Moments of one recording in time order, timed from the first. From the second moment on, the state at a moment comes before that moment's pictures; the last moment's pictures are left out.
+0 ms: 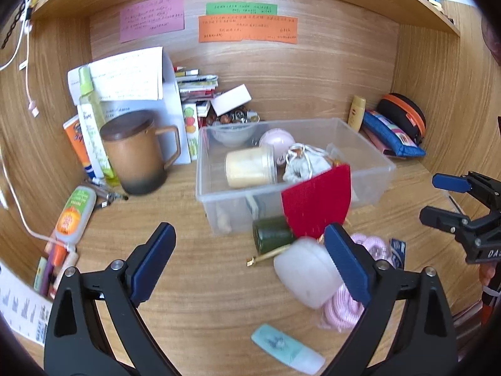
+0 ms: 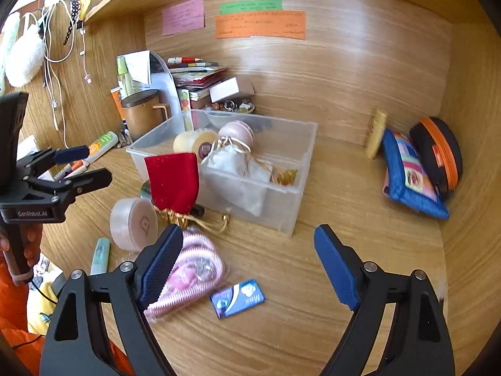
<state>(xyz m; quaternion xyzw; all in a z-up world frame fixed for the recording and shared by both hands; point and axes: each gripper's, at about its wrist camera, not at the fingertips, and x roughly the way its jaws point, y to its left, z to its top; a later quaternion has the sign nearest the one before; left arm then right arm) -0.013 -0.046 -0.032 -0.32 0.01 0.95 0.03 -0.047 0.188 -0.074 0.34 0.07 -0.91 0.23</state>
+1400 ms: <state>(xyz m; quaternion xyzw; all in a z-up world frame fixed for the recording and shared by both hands) 0.053 -0.027 -0.112 -0.36 0.08 0.93 0.10 -0.043 0.188 -0.150 0.42 0.12 -0.87 0.22</state>
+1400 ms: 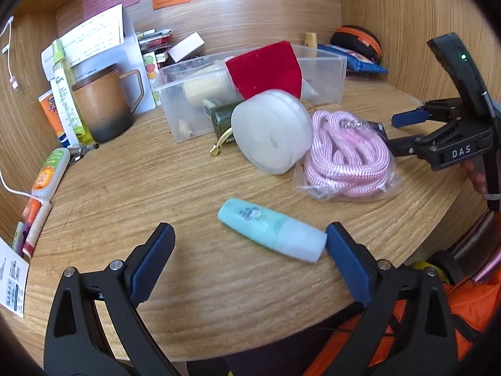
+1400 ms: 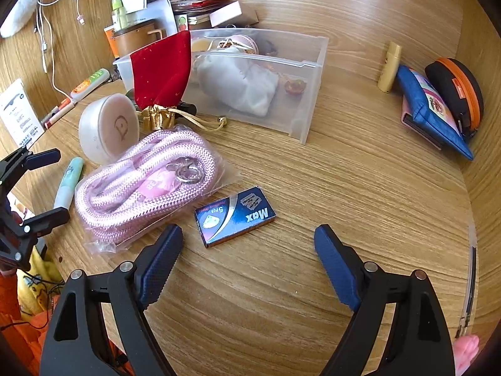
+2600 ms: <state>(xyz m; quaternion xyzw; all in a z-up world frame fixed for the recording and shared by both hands) 0.029 -0.061 -0.114 -0.34 -0.01 0.94 0.02 -0.045 0.168 -0.148 0.41 0.14 -0.86 0.27</state>
